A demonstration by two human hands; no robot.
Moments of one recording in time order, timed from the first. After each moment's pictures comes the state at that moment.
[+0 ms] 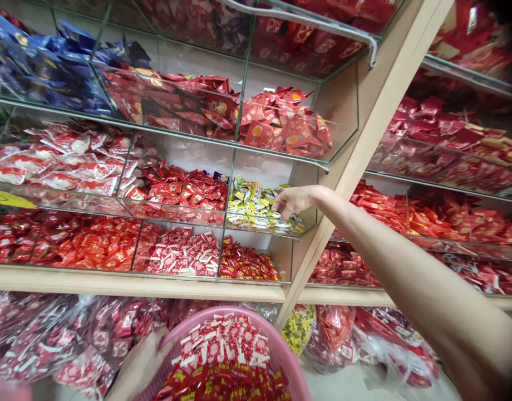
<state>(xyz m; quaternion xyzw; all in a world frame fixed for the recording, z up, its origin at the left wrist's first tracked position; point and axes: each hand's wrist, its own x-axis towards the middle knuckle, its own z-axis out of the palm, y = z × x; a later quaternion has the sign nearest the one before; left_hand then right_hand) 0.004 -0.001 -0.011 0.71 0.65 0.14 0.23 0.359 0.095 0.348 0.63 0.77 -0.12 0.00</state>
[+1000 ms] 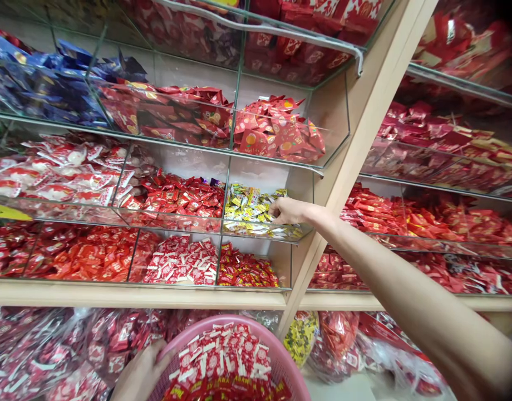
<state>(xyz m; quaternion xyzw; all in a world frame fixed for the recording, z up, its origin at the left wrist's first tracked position) 0.003 -0.001 -0.012 0.71 0.65 0.14 0.24 0.361 0.098 0.325 0.59 0.81 0.03 -0.02</state>
